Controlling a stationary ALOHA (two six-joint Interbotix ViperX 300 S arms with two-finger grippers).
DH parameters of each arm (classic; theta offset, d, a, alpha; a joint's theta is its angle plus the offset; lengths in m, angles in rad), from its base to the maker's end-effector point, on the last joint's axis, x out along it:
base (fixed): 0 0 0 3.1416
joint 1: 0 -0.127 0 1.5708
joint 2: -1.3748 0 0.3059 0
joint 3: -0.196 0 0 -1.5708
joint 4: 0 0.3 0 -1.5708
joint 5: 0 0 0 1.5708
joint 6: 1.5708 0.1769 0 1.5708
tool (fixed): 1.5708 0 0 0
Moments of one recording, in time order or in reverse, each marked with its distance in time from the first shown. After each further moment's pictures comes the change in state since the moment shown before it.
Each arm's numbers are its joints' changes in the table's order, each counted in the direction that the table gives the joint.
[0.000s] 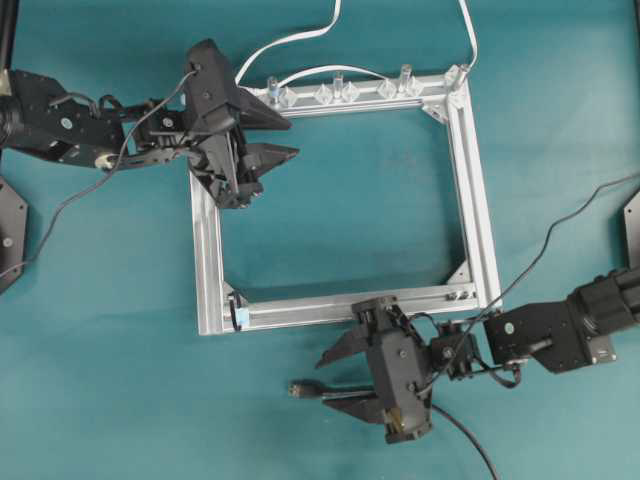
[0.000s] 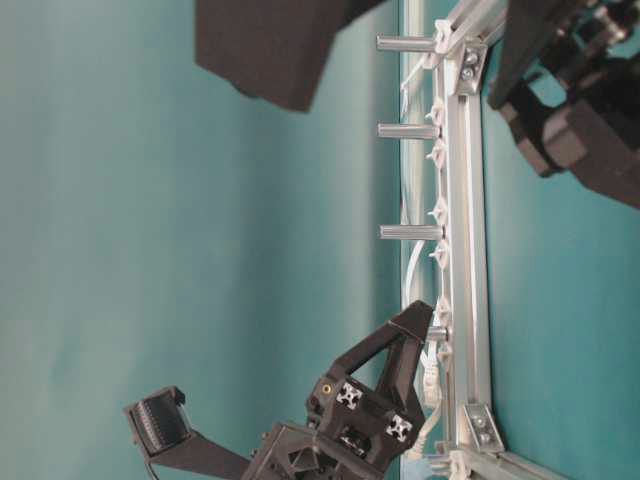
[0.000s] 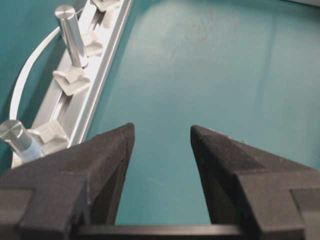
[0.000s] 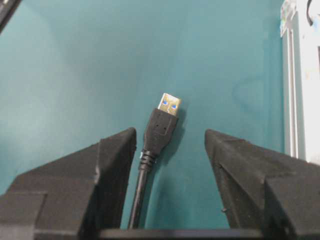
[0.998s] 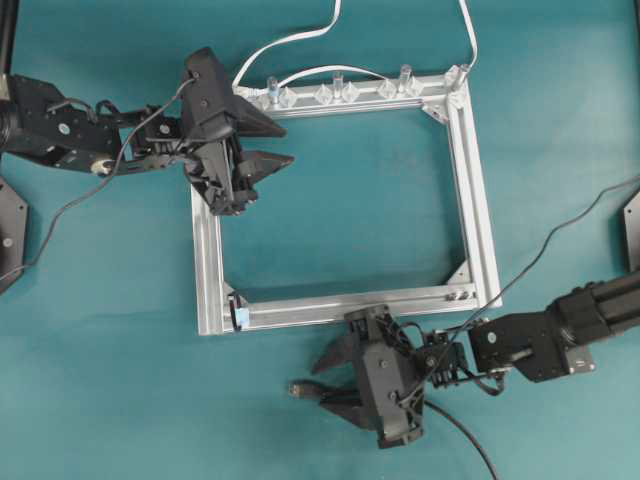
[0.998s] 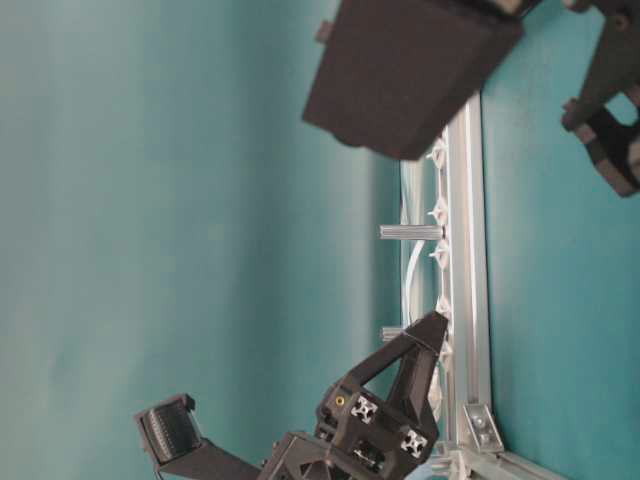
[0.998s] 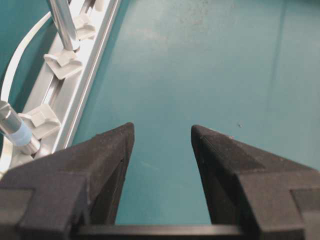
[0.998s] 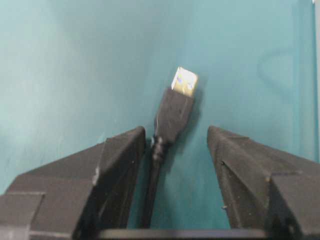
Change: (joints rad) left arm 0.011 0.000 0.021 0.000 0.000 0.002; right arm -0.006 0.071 -0.054 0.005 -0.083 0.000
